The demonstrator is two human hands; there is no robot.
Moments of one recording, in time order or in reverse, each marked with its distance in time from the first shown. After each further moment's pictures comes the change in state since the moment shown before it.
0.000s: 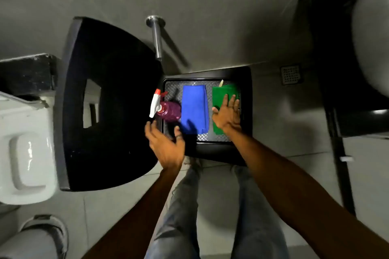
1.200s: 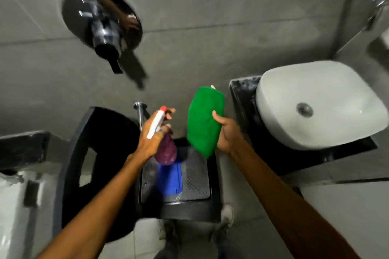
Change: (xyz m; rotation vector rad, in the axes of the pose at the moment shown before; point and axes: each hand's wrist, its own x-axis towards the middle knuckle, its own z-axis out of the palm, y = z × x) left_hand 0.072 0.203 -0.105 -0.541 -0.524 0.612; right_hand -0.127 -0.016 -0.254 1.768 -0.410 -0.253
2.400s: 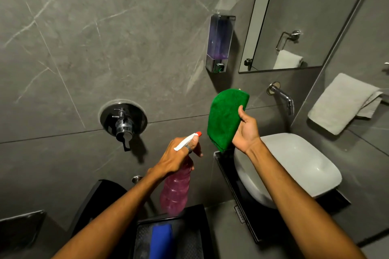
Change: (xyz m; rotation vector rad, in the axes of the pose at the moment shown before) left_hand 0.013 0.231 0.030 0.074 -0.178 0.244; right_hand -0.117 -0.205 0.099 -0.012 -0.142 -0.495
